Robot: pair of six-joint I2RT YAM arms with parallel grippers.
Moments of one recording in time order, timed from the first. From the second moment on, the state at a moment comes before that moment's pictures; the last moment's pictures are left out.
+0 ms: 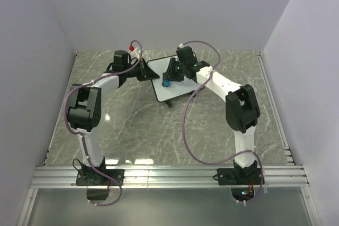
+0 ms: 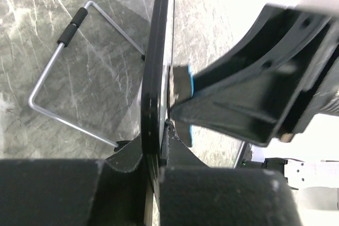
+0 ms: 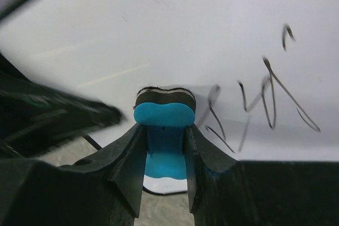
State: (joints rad) left arm -0.21 1.96 1.33 0.13 0.85 -0.59; right arm 0.53 2.06 1.72 -0.40 -0.18 0.67
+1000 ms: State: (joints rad) left arm -0.24 1.96 1.36 0.09 0.80 -0.57; right arm 0.52 2.24 2.17 -0.65 -0.11 0.63
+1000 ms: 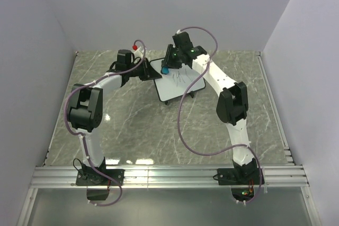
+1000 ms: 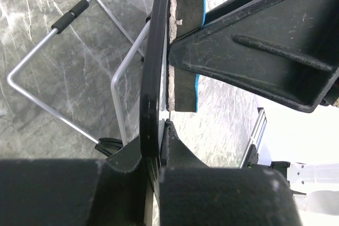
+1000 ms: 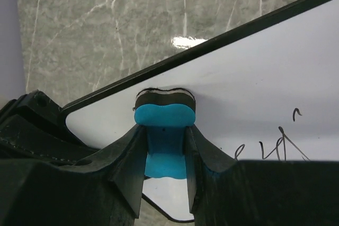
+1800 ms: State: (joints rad) left arm -0.26 1.95 1.36 0.05 0.79 -0.49; right arm 0.50 2.01 1.56 -0.57 0.03 0.61
